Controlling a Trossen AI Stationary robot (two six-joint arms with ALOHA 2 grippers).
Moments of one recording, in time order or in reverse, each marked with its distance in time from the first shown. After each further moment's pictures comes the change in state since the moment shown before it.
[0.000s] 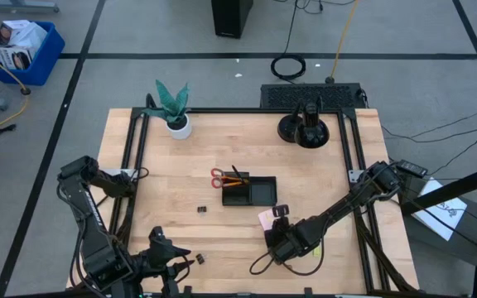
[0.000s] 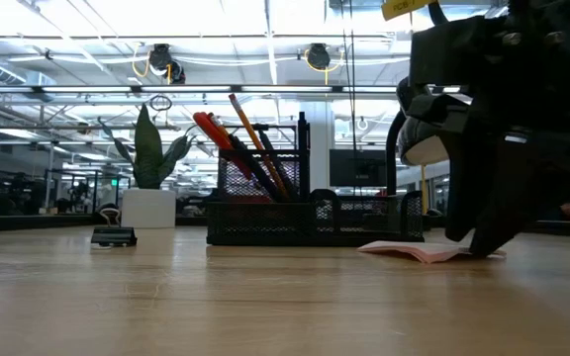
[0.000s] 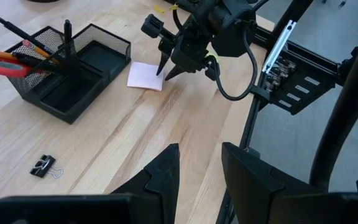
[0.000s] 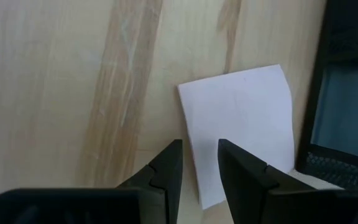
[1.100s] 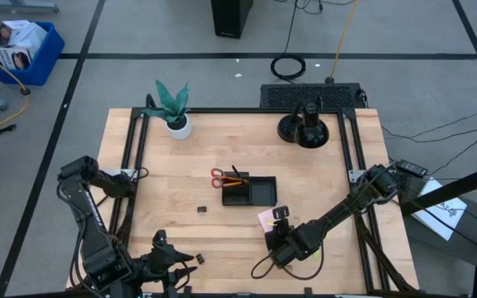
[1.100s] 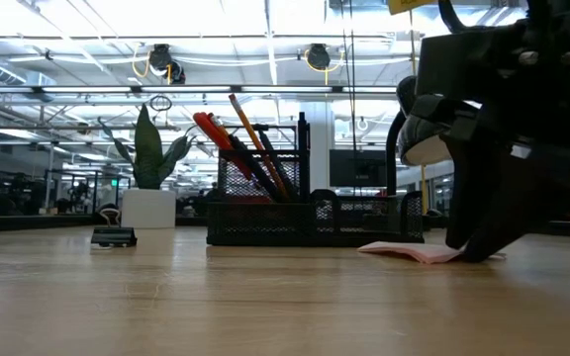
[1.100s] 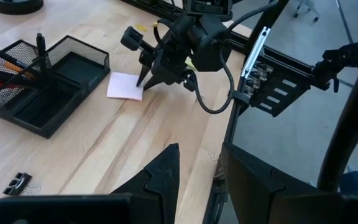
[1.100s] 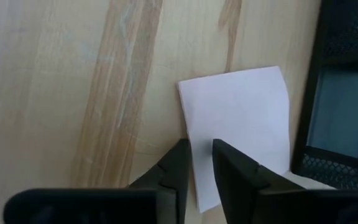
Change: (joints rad) left arm 0.000 0.000 0.000 0.120 -0.010 0.120; right arm 0.018 0.047 0.000 -0.003 0.082 -0.007
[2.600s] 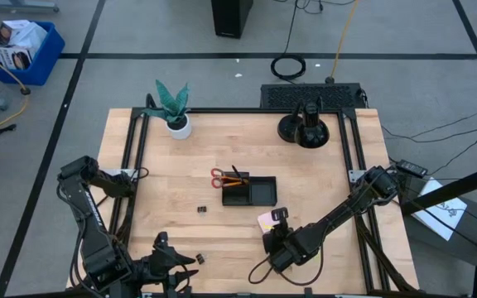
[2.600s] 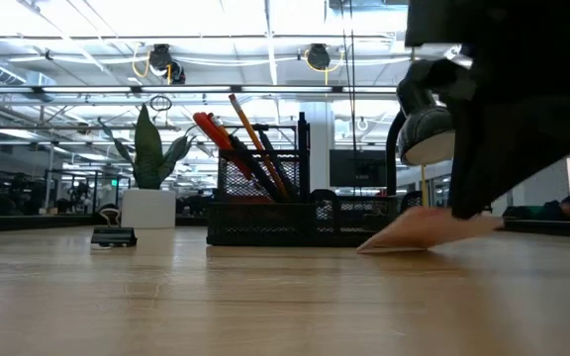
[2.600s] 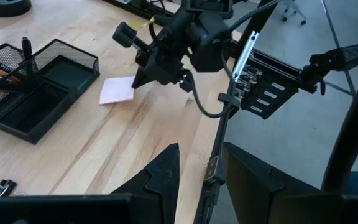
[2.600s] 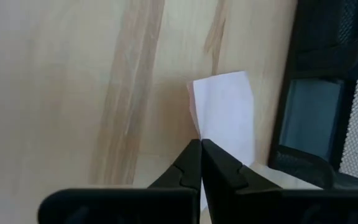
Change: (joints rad) left arm 0.000 0.000 0.000 0.060 0.000 0.040; right arm 0.023 0.003 0.150 -0.178 -0.003 0.042
